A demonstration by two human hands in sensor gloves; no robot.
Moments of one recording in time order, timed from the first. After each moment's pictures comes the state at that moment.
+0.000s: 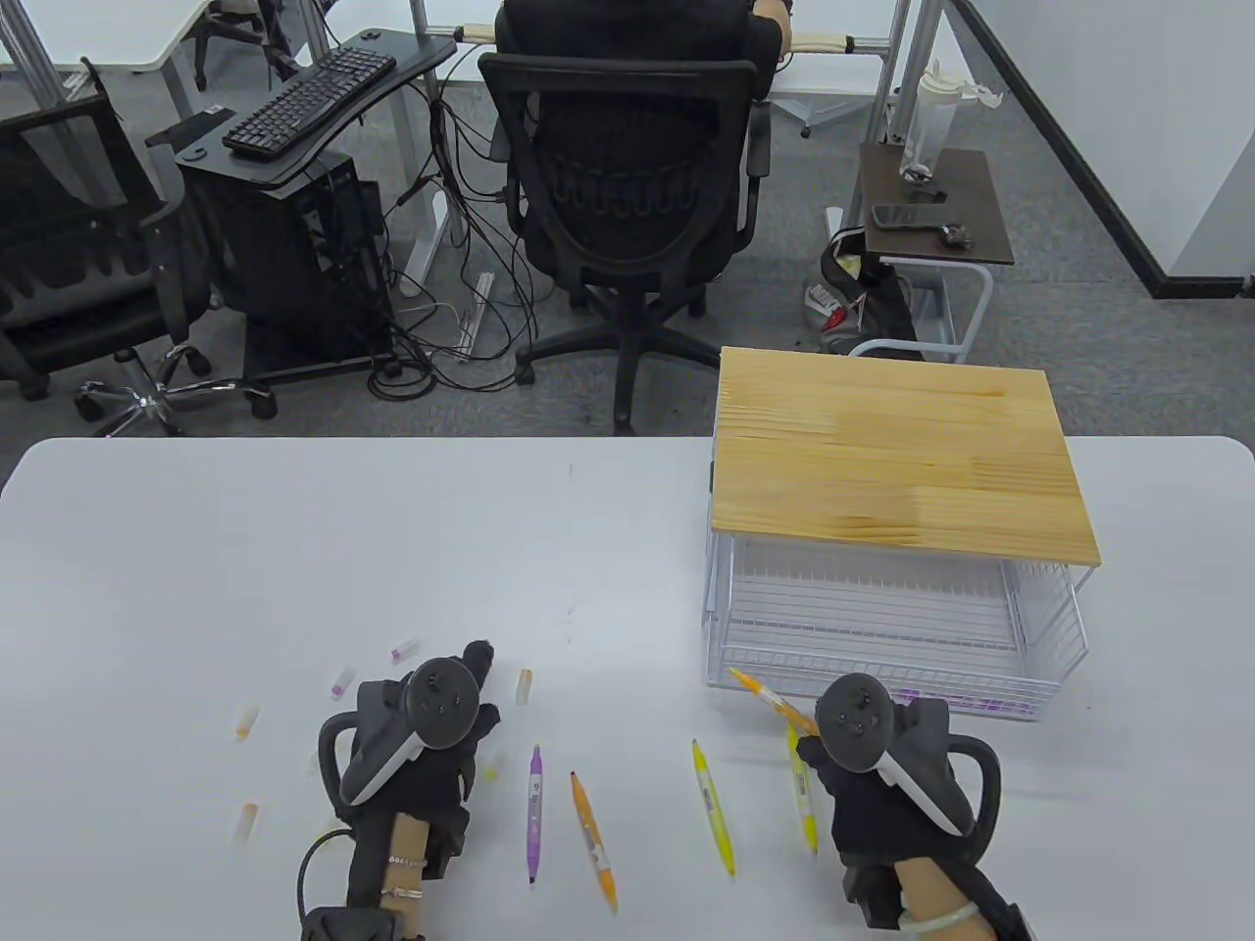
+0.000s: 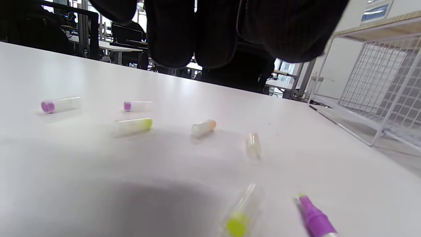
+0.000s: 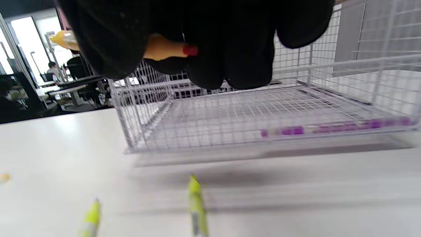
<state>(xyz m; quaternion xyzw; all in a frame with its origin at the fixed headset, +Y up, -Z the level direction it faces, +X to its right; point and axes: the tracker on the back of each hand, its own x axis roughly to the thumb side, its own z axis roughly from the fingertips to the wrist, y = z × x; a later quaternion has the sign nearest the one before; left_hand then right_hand) -0.211 -0.715 -0.342 -0.05 -0.01 0.09 0.99 0.162 -0.659 -0.295 -0.04 0.03 0.99 0.13</state>
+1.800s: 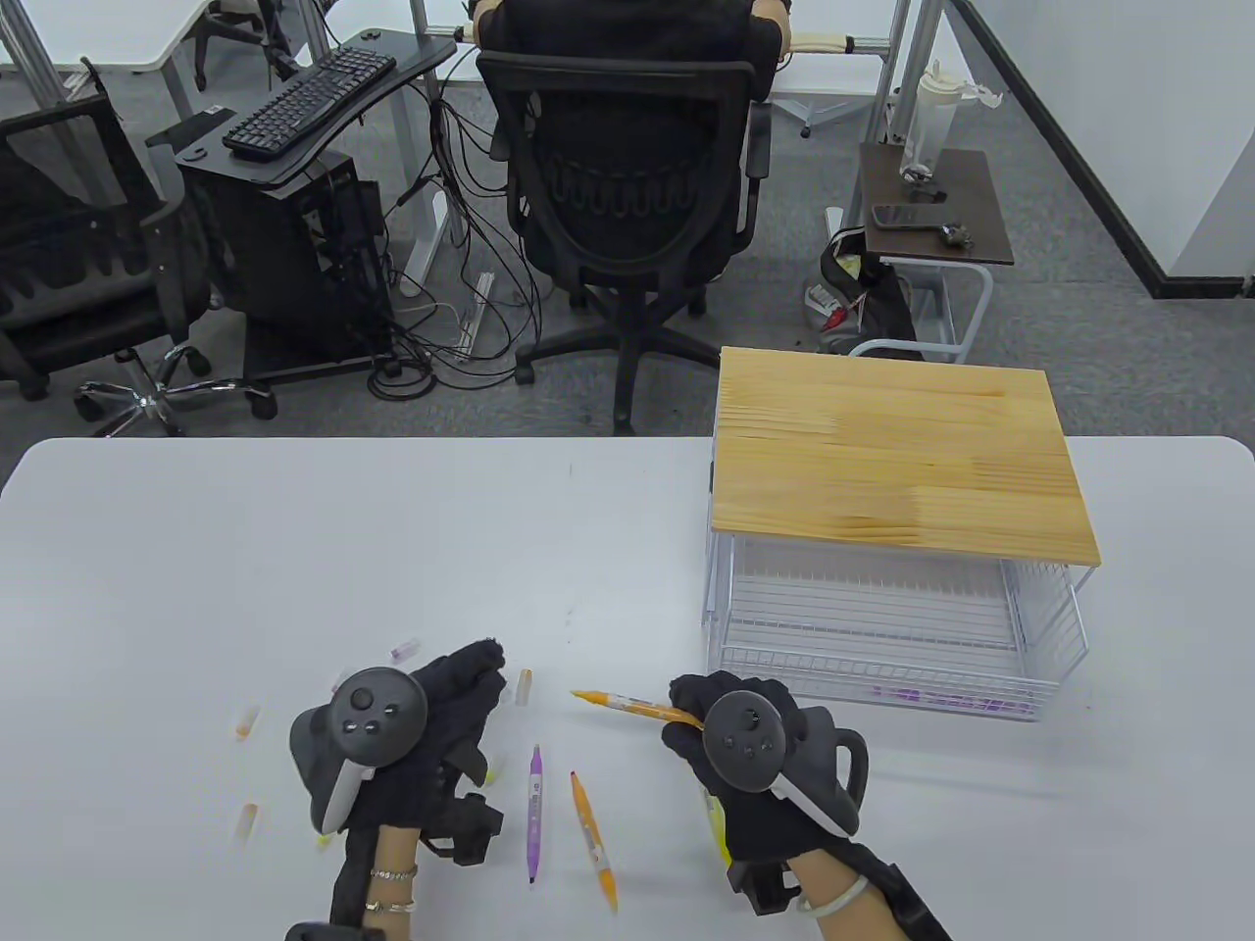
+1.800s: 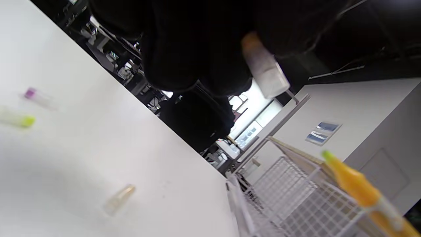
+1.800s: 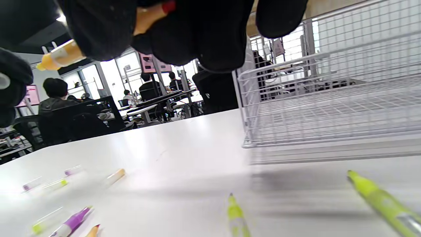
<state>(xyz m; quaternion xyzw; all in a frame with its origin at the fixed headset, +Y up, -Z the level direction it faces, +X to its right) -0.231 -0.688 -0.308 0.07 -0.05 0.41 0.91 0.074 -0.685 -0.286 0.09 -0.03 0.98 0.17</state>
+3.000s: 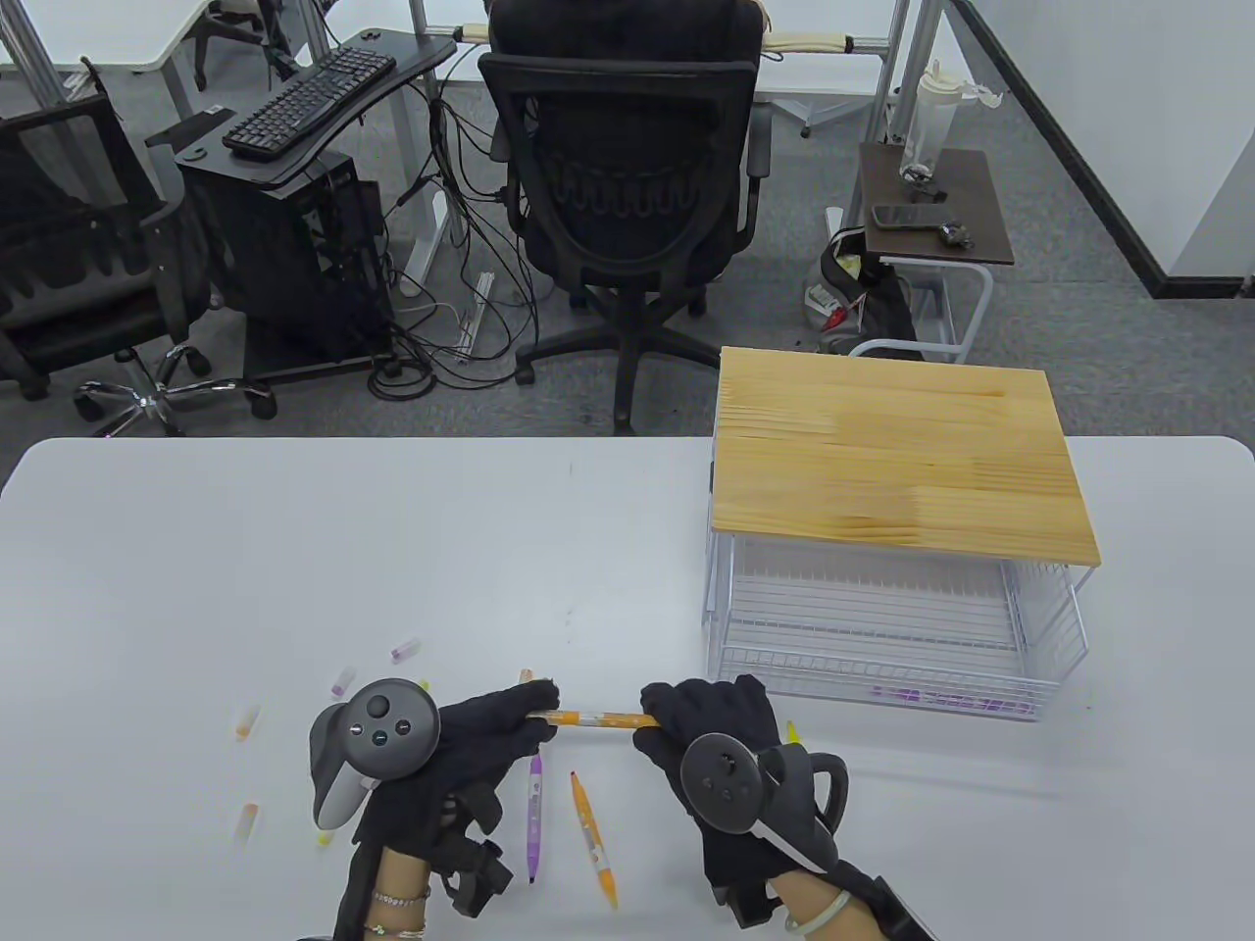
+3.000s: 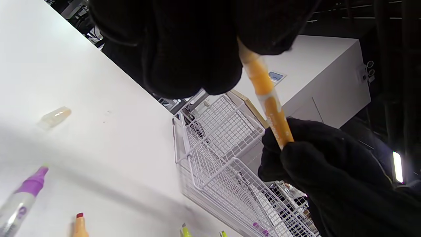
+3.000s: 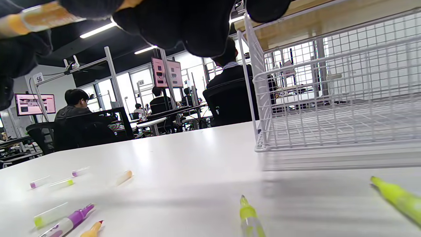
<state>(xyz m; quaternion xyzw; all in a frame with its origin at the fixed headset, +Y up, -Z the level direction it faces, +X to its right) -0.197 -0.676 -0.301 -0.04 -0.21 0.40 0.89 0.072 -0.698 -0.278 0.11 -0.07 0.98 0.16</state>
